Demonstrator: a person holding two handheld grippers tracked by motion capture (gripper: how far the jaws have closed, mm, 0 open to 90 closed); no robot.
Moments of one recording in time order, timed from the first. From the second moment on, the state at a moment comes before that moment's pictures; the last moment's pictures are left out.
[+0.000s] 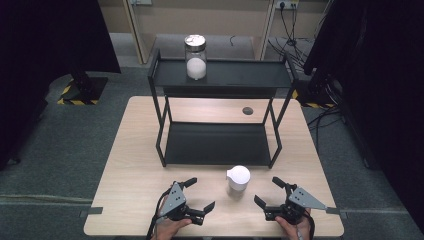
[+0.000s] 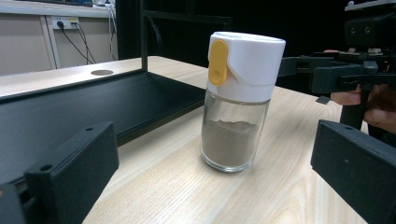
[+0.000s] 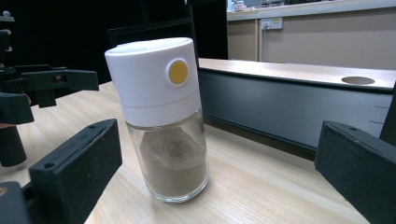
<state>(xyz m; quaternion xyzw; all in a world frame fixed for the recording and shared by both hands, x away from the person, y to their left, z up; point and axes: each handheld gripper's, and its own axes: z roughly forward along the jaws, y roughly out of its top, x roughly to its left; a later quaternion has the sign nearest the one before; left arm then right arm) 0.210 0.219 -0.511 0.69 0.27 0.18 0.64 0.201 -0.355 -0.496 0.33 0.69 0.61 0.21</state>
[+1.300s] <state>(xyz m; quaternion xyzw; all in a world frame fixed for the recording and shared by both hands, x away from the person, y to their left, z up) 0.210 0.220 -0.513 0.69 0.28 0.17 0.64 0.201 -0.350 -0.494 0.31 0.69 0.61 0.21</state>
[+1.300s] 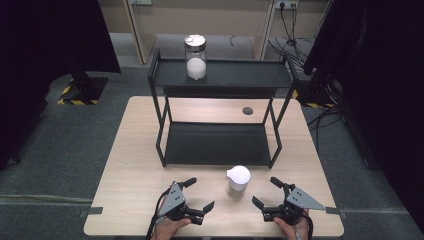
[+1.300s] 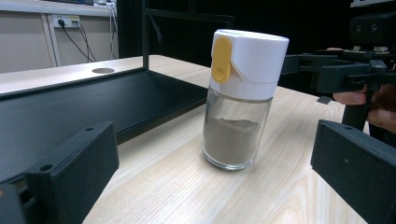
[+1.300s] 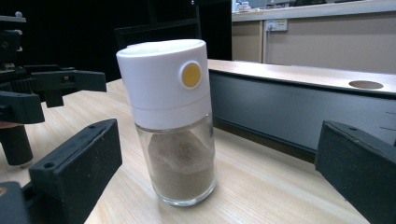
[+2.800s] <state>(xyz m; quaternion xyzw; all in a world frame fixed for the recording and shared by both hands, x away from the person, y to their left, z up) 0.214 0.221 -0.514 0.69 0.28 0.16 0.64 0.255 -0.292 -0.489 0.27 0.74 0.59 0.18</state>
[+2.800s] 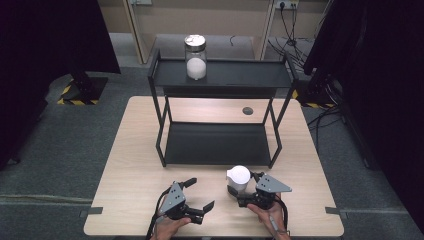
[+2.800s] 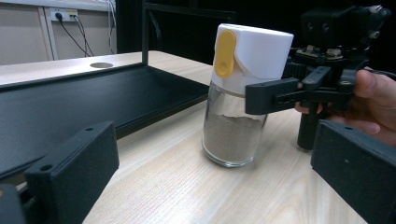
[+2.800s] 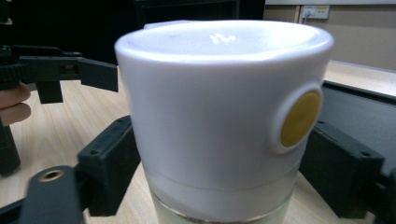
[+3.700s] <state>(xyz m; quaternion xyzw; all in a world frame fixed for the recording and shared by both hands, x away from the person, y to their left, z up) 0.214 0.221 -0.514 0.69 0.29 0.16 0.64 0.249 -0.294 -0.462 0.26 0.74 0.59 0.19</state>
